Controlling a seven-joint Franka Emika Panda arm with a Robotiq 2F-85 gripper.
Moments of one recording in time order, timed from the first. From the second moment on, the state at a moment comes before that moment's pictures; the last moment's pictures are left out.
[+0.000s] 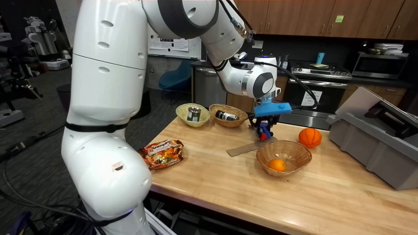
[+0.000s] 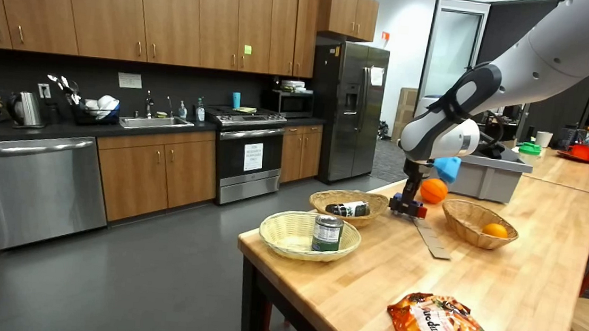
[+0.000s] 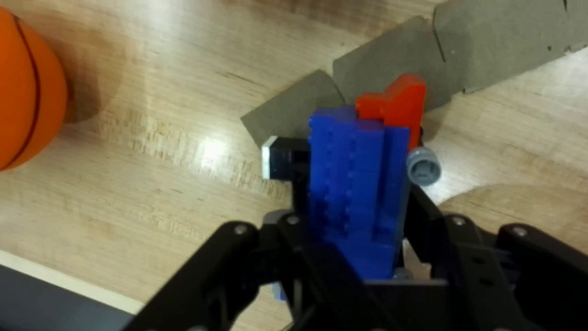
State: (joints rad) arm -0.18 0.31 -0.08 -2.02 -0.08 2.52 -0.75
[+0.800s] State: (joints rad) arm -0.18 0.24 -0.09 -2.13 -0.08 2.52 -0.69
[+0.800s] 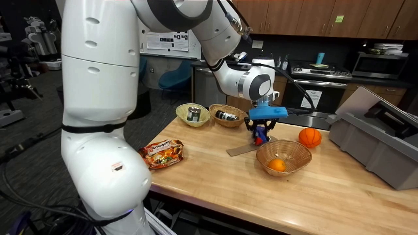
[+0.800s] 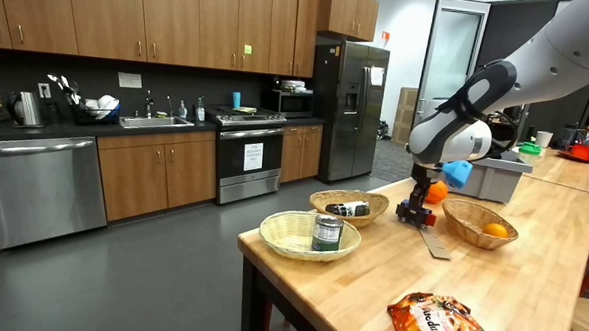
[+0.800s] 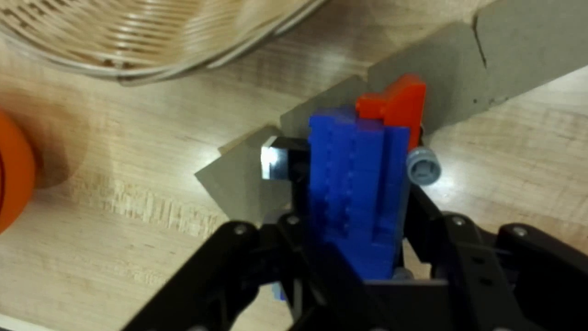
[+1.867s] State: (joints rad) arm -0.17 -0.09 -0.11 -2.46 -0.13 2.53 -0.53
